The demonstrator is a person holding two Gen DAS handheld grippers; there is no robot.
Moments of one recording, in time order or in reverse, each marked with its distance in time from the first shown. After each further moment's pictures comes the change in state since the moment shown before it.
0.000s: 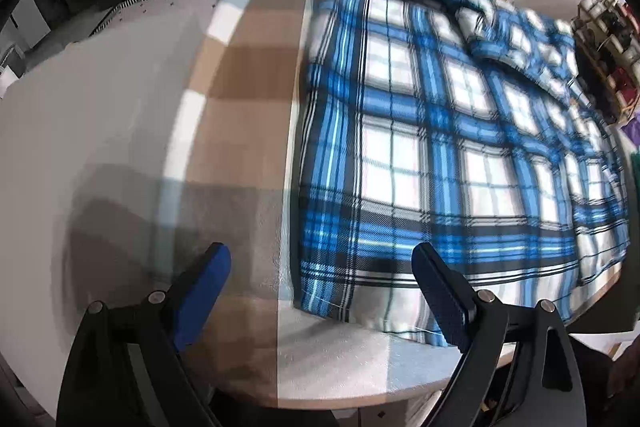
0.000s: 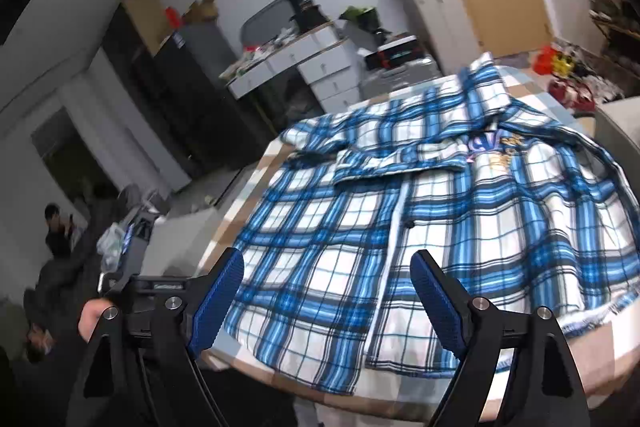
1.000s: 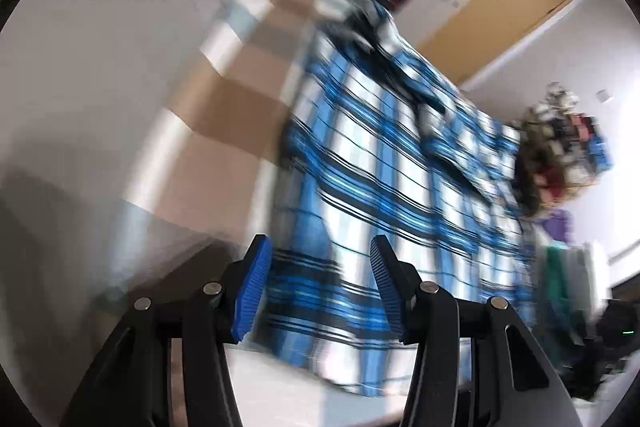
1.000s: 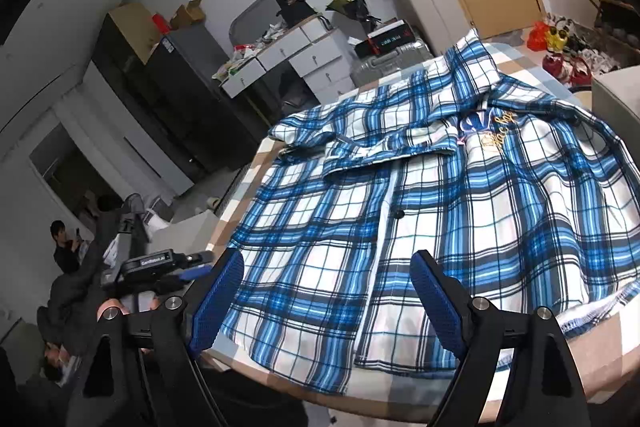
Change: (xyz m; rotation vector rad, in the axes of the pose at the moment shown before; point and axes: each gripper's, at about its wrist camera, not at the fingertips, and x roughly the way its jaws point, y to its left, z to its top) left arm -0.031 0.028 0.017 -0.242 -0.201 -0.332; right arm -0.001 -0.022 -0.008 0.116 0.033 0.024
